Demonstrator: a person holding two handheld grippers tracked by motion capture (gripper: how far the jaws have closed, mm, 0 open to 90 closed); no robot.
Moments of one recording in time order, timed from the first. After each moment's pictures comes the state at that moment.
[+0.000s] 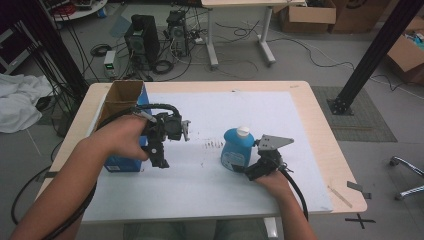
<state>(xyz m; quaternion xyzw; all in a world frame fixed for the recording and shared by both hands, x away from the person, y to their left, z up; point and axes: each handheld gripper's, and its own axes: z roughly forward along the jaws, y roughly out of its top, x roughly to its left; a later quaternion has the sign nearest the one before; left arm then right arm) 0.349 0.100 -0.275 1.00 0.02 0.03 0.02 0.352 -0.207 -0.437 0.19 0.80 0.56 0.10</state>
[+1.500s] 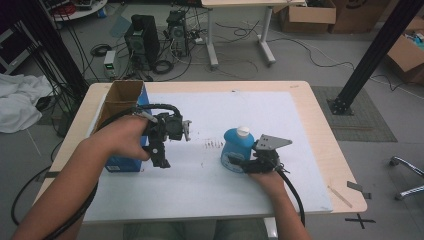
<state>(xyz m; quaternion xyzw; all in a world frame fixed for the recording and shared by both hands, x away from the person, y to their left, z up) 0.350 0.098 -0.277 1.00 0.02 0.03 0.02 0.353 -0.203 -0.441 0.21 0.79 0.56 0.11</state>
